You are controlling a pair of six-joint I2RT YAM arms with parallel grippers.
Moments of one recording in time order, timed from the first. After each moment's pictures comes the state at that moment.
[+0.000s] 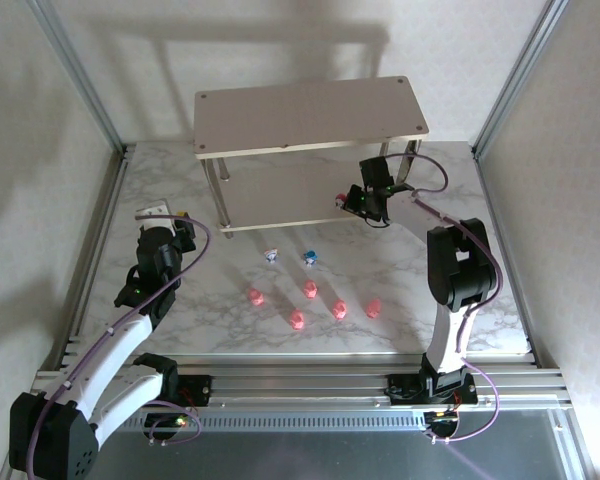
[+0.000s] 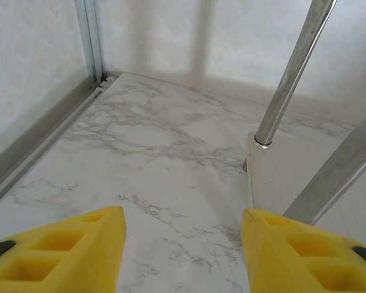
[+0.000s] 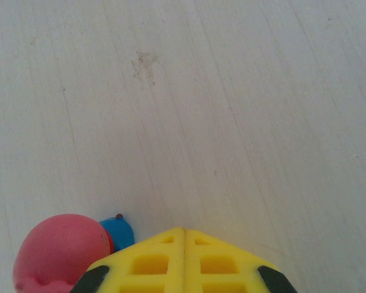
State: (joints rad) left arm -0.22 0.88 0.54 0.07 -0.45 -0.24; right arm 0.34 1.93 1.39 -0.39 -0.07 0.61
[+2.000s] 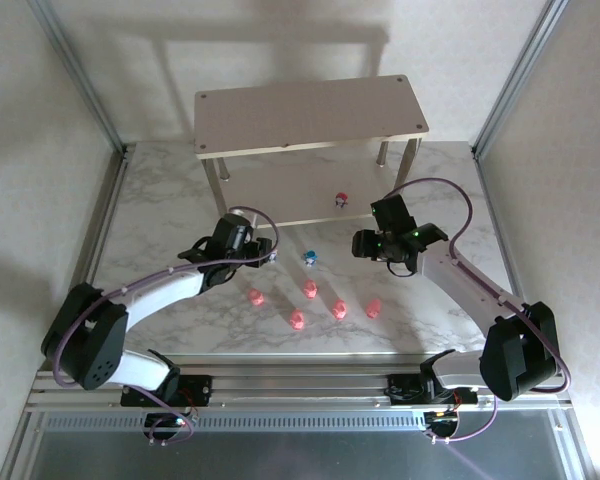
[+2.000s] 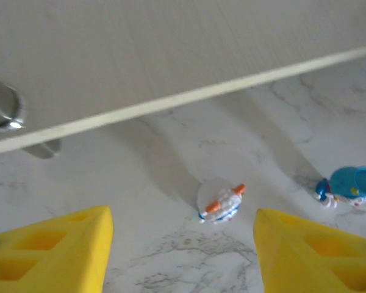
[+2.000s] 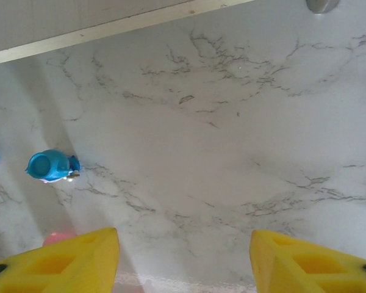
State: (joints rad) left arm -0.53 1.42 0.77 -0.09 -0.11 -0.32; right arm 0.47 1.33 1.00 -0.66 0.03 0.46
